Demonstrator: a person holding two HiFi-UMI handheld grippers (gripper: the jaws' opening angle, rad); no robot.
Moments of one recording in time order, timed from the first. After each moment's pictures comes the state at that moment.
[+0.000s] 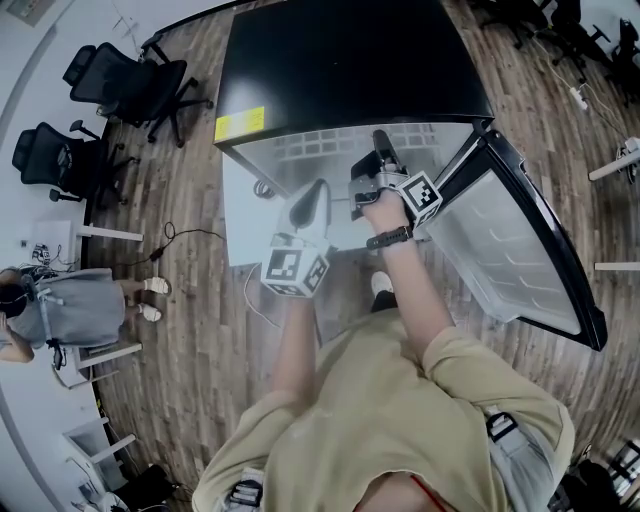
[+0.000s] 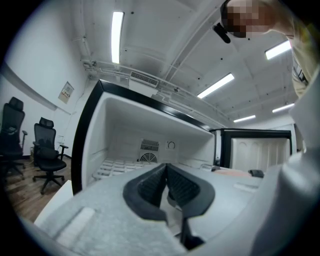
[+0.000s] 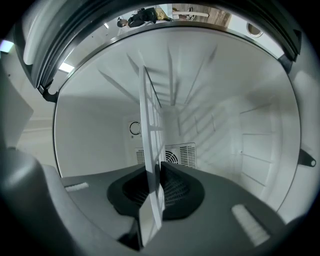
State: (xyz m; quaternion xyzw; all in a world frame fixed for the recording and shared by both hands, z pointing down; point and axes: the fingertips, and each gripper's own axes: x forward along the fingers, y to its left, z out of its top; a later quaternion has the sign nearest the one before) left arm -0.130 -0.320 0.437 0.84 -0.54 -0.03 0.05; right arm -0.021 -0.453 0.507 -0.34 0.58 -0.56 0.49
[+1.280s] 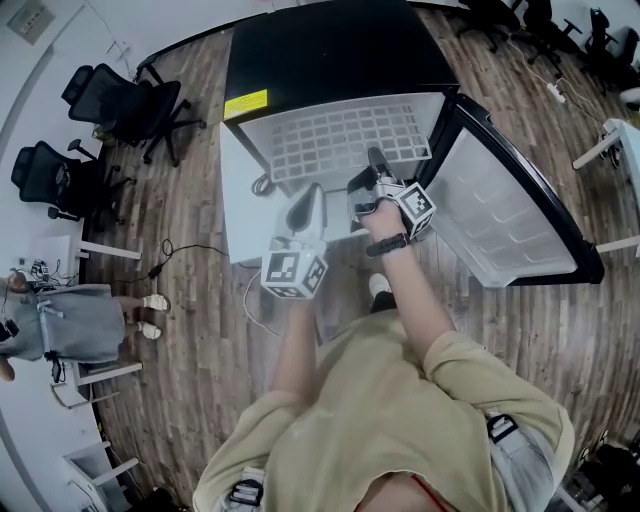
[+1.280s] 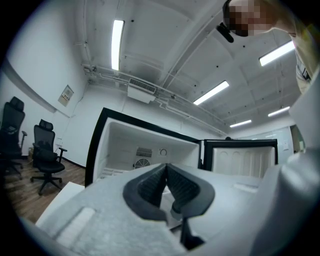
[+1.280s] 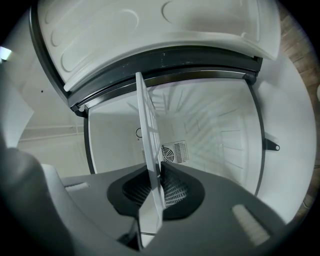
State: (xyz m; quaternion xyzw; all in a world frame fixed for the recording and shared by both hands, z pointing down) left arm -0.128 -0.242 0.412 0.84 -0.53 -0.06 0.04; right arm -0.010 -0.359 0.514 -0.34 0.54 -0.58 0.51
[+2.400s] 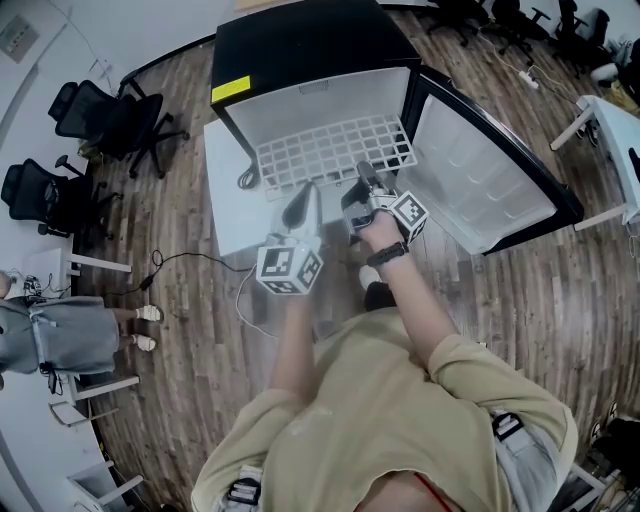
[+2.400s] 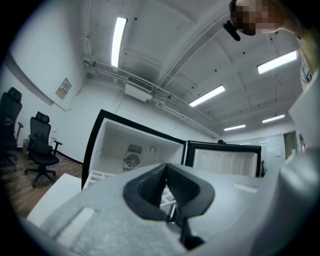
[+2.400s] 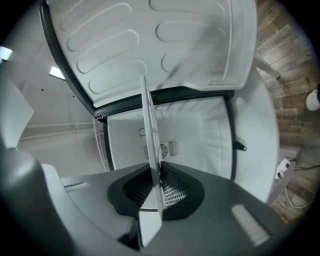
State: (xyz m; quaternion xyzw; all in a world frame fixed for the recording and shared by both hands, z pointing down) left arm -0.106 -0.174 0.413 0.86 -0.50 -0.07 0.06; right arm 0.007 -0.258 0.531 -0.34 0.54 -0.59 0.49
